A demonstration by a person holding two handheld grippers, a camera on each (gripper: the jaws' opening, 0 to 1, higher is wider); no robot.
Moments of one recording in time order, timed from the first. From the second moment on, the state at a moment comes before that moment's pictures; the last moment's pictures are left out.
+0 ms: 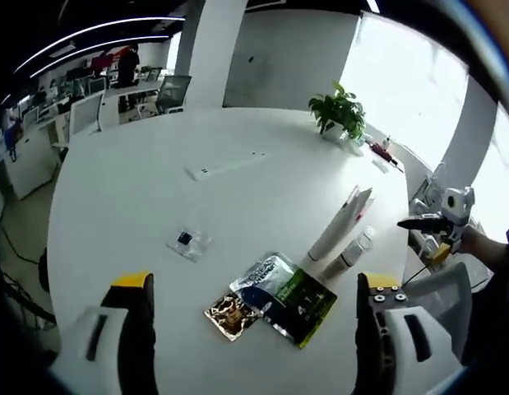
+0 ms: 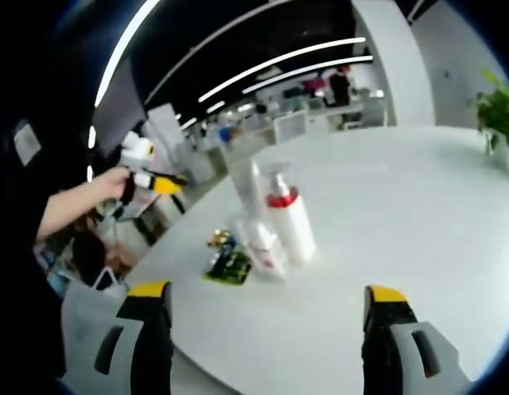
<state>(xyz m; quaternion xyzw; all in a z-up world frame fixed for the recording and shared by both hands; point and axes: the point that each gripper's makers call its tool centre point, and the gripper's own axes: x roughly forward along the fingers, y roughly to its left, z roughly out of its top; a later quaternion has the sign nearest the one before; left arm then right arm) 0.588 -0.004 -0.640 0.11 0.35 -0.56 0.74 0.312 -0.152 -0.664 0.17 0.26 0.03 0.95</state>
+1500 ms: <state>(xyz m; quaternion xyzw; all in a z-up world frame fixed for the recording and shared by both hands) 0.679 -0.053 -0.740 0.19 0.37 -0.53 0.74 0.322 -0.178 -0.693 0.19 0.29 0.00 0.94</state>
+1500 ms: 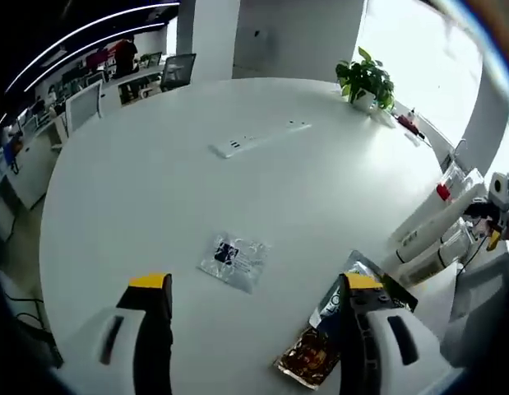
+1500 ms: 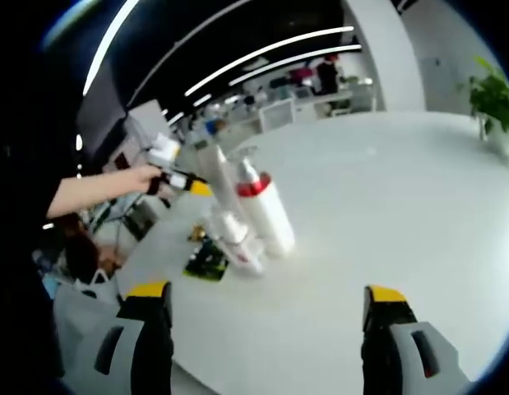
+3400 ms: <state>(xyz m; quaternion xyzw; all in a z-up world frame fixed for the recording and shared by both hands) 0.694 -0.083 -0.789 0.29 0.35 -0.56 0.69 0.326 -0.187 -0.715 0.21 0.31 -0.01 0.93</state>
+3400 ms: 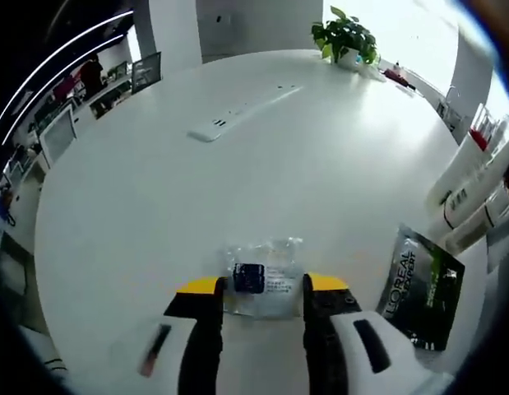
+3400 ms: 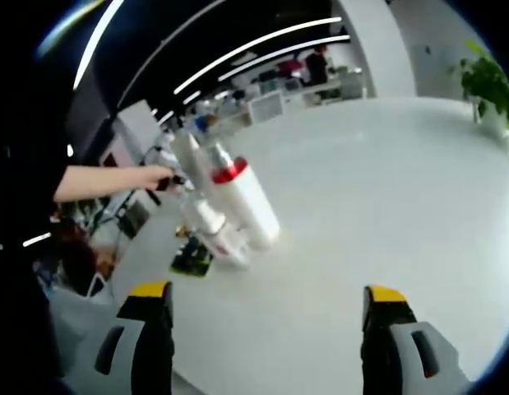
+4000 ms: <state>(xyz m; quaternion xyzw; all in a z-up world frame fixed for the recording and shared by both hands) 0.685 -0.082 -0.791 0.26 0.38 -0.55 0.70 0.329 -0.187 -0.708 0.20 0.30 -0.01 0.93</state>
